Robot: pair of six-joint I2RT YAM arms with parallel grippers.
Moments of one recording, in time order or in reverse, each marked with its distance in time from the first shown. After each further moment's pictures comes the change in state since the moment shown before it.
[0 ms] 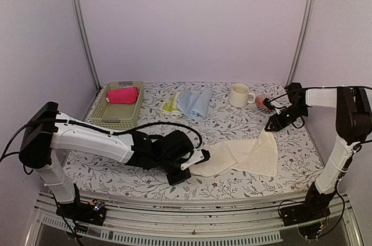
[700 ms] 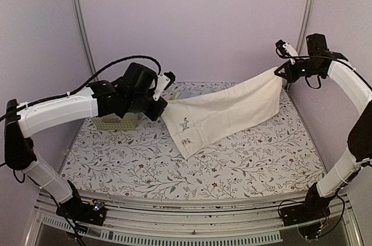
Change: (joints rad) left arm 0.349 -0.199 0.220 -0.105 -0.169 0.002; right arm 0.000 -0.210 0.418 -0.099 -0.062 0.014
